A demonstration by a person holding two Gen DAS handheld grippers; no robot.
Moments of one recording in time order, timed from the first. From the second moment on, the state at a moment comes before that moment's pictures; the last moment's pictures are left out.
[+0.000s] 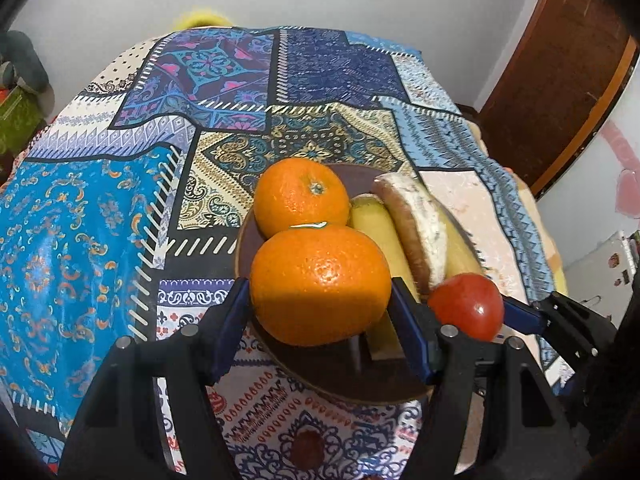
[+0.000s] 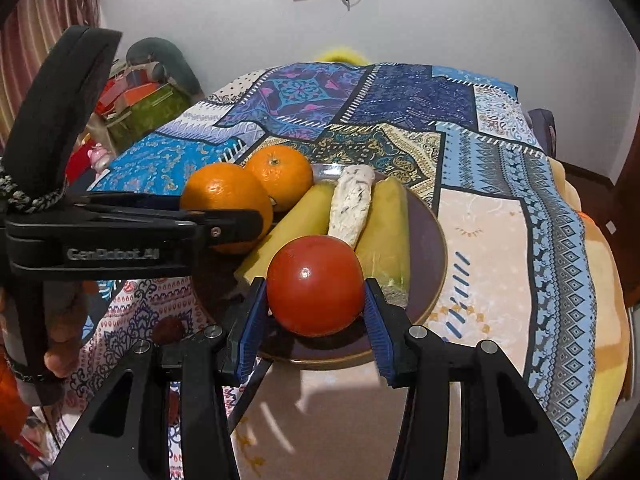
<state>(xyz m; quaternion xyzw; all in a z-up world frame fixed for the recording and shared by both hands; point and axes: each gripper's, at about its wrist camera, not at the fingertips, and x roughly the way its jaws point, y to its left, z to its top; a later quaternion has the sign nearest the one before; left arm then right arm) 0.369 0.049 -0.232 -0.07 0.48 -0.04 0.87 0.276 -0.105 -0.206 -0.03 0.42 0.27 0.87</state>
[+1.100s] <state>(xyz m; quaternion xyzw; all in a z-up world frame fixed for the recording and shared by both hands) 0.258 0.062 -0.132 -0.03 0.40 -0.01 0.92 0.230 -0.106 -0.148 -0.05 0.37 0.26 0.89</state>
